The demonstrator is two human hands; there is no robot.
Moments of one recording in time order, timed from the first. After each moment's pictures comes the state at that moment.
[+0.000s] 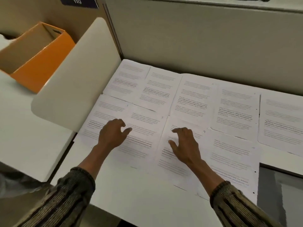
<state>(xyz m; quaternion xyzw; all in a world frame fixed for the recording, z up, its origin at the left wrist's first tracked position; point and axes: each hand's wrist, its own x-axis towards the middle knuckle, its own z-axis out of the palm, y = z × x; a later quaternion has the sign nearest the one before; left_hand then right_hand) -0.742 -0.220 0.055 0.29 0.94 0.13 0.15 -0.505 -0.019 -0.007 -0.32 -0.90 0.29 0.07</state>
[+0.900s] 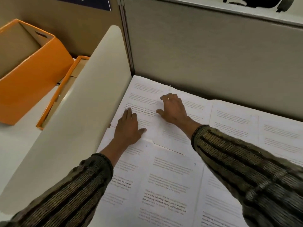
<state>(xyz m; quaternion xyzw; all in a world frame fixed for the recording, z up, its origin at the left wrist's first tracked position) -0.996 -0.104 -0.040 0.38 0.91 0.05 0.19 -0.910 0.101 -0.020 -0.27 -0.95 0.15 -0.04</state>
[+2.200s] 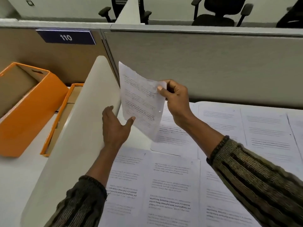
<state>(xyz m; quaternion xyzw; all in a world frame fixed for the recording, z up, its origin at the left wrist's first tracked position) -0.997 -0.102 0.059 0.24 0.90 0.36 0.08 -0.865 0.076 0.134 -0.32 -0.63 0.63 0.32</state>
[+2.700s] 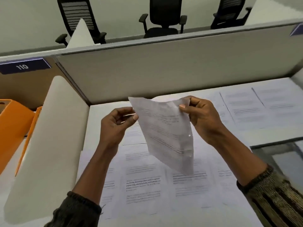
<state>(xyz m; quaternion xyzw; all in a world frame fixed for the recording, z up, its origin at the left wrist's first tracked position) -0.822 -0.093 0.179 0.33 0.67 0.58 0.32 -0.573 0.037 0.206 -0.34 -0.56 0.66 0.35</state>
